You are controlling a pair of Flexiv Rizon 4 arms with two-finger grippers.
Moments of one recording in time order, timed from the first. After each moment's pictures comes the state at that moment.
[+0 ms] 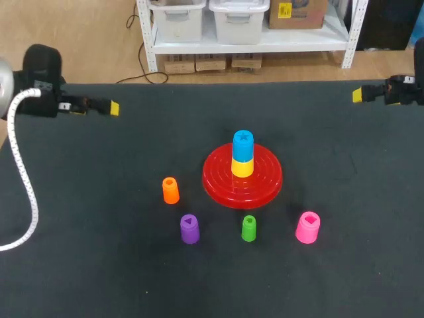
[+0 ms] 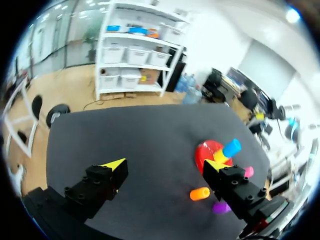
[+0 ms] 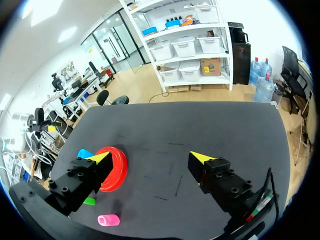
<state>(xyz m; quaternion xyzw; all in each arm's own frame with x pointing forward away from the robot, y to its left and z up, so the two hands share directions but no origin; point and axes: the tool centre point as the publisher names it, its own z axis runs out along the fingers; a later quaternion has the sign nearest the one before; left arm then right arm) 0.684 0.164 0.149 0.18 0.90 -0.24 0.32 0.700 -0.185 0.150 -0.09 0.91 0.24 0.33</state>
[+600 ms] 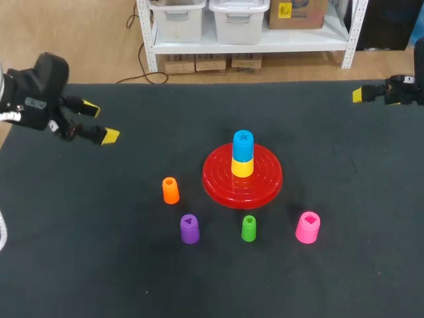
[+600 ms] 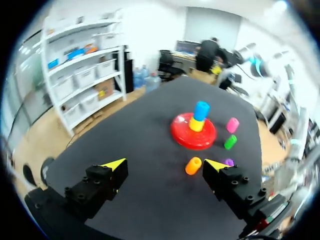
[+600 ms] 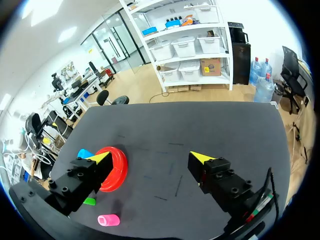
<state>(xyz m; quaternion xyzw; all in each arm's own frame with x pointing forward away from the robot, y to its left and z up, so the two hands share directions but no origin) 0.641 0.155 0.149 0.45 0.80 -0.23 0.32 0.700 -0.185 0.150 -0.09 0.91 0.24 0.33</state>
